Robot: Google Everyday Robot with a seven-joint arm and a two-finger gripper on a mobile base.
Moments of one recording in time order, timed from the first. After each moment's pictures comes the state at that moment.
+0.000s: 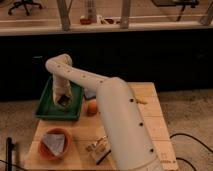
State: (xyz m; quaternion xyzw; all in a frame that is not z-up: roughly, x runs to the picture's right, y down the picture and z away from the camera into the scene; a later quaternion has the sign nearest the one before) arm -0.254 0.074 0.859 -0.16 -0.39 -0.75 0.51
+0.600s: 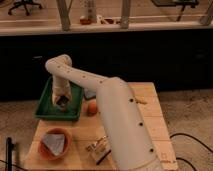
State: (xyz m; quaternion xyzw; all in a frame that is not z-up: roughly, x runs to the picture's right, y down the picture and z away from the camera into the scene) arm -0.253 0.077 0.859 -0.16 -0.40 -0.75 0.51
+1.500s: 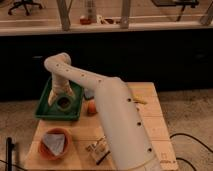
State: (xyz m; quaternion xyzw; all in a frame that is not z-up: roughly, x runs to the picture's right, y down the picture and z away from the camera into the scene) arm -0.253 0.069 0.854 -0.17 -0.39 -0.75 0.51
